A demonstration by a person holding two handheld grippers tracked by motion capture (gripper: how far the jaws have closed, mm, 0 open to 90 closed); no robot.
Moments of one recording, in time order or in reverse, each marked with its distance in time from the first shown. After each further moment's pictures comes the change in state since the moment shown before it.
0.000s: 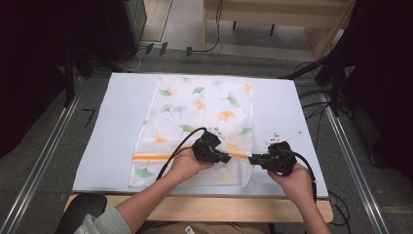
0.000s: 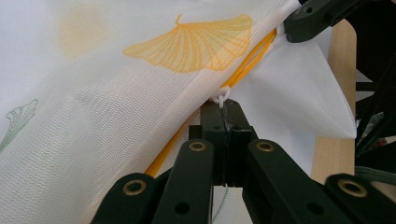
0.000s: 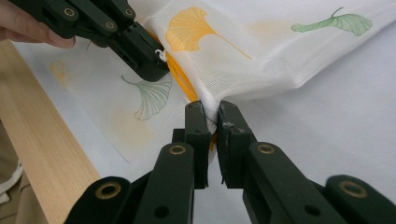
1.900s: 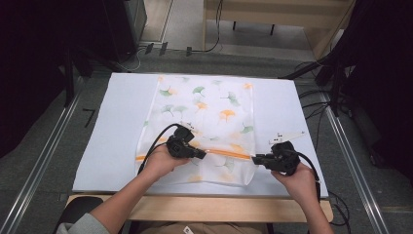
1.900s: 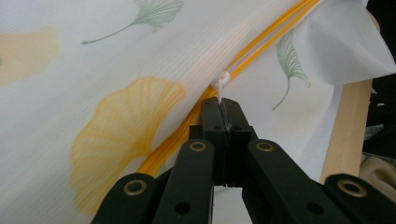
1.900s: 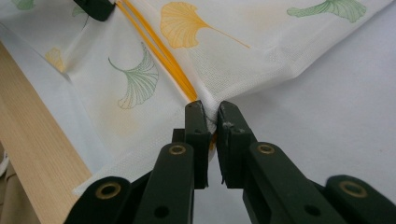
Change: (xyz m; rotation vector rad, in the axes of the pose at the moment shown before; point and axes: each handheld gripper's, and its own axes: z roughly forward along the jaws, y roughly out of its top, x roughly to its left) left arm 0.039 -0.039 -0.054 0.034 0.045 -0.144; right arm -0.008 -0.004 -0.004 0.019 -0.023 0.002
